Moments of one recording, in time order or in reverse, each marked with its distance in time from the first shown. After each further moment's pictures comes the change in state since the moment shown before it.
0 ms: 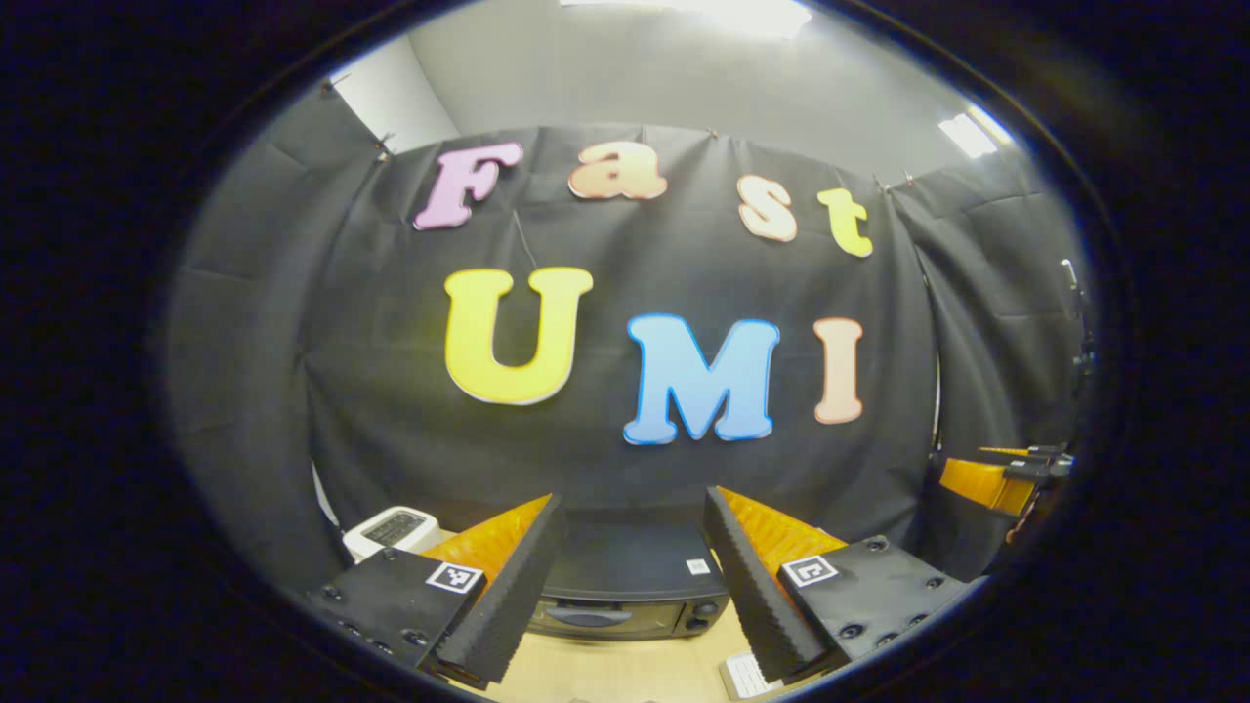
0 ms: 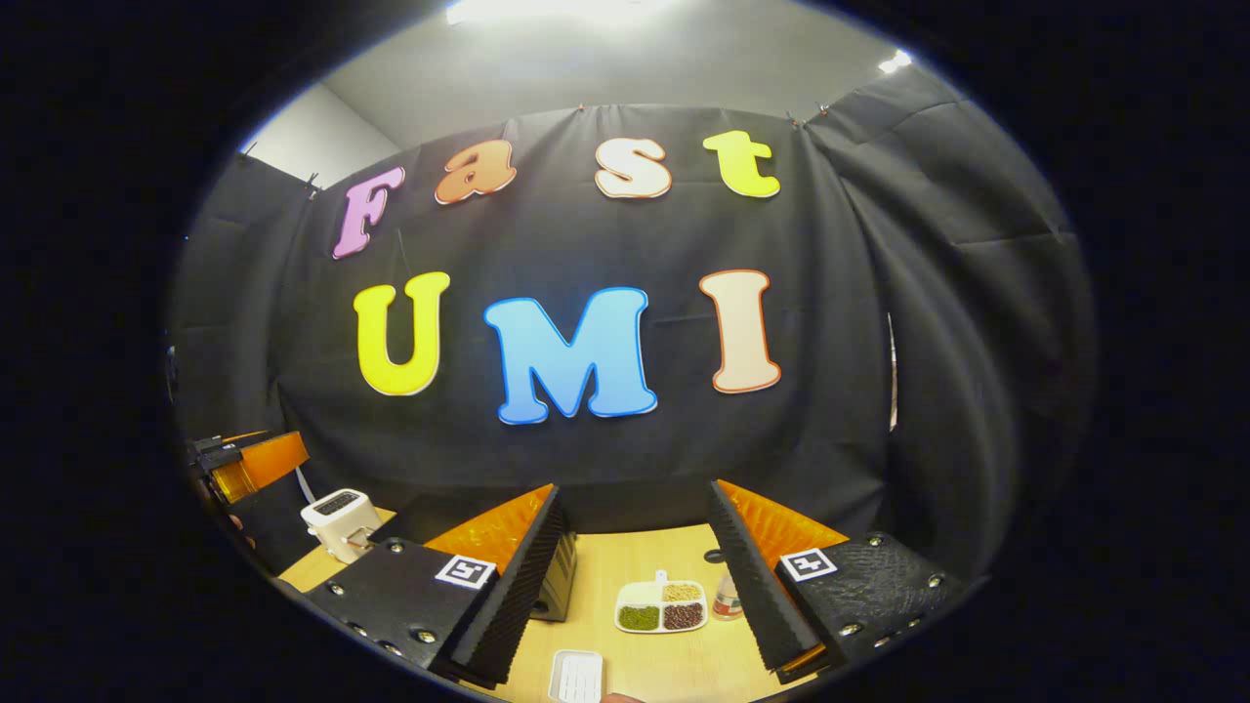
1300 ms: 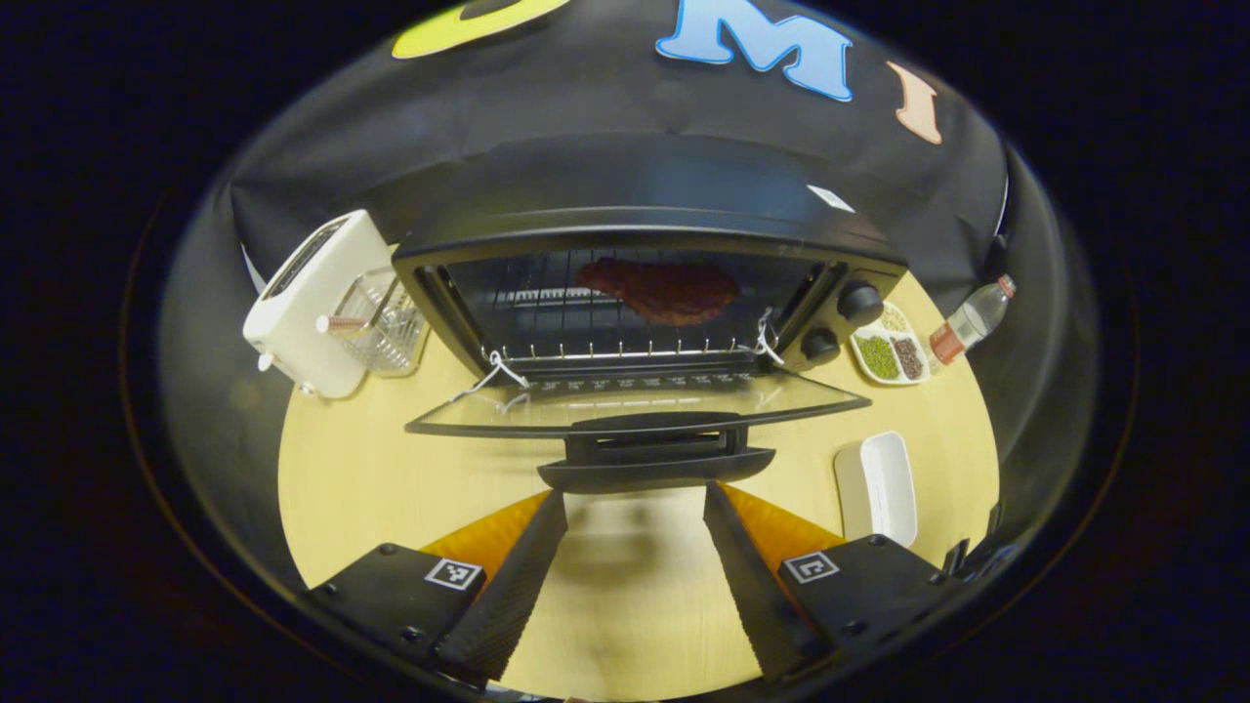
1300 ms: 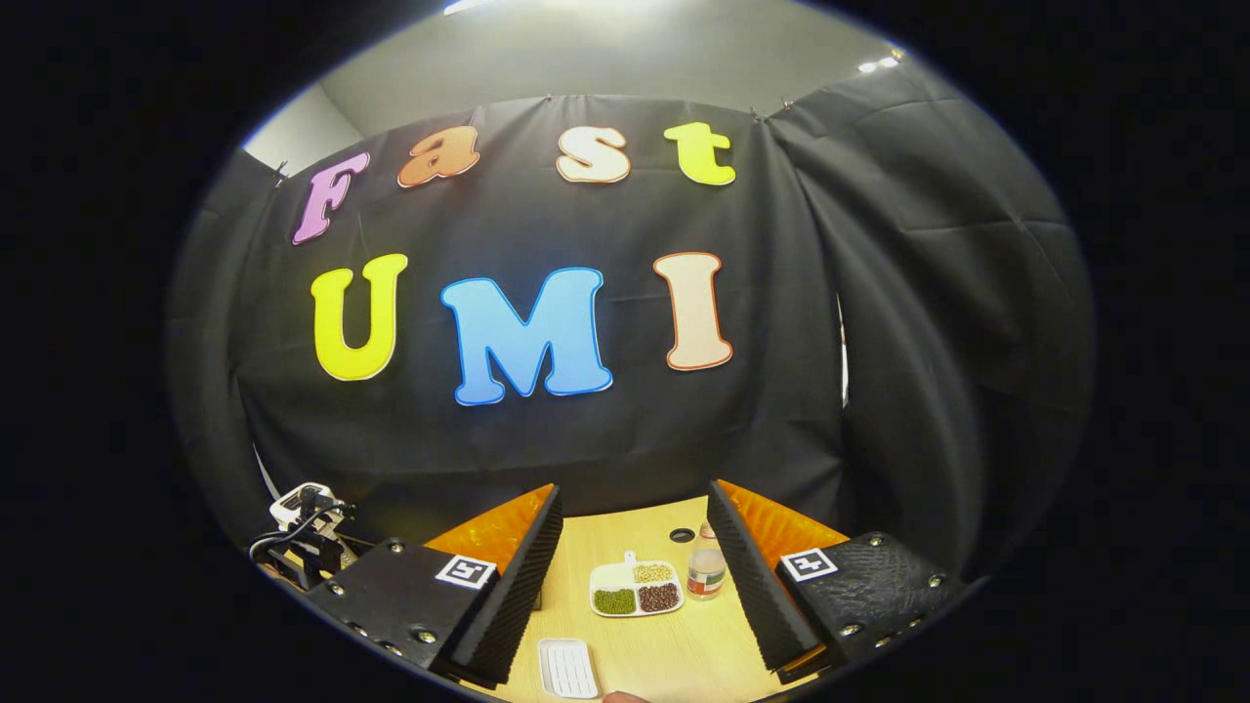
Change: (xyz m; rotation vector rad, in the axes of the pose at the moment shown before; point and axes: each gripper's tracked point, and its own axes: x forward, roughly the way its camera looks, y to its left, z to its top) left arm 0.011 0.063 -0.375 0.025 1.040 -0.075; right arm -0.015 -0.022 -0.047 0.006 0.054 -0.191
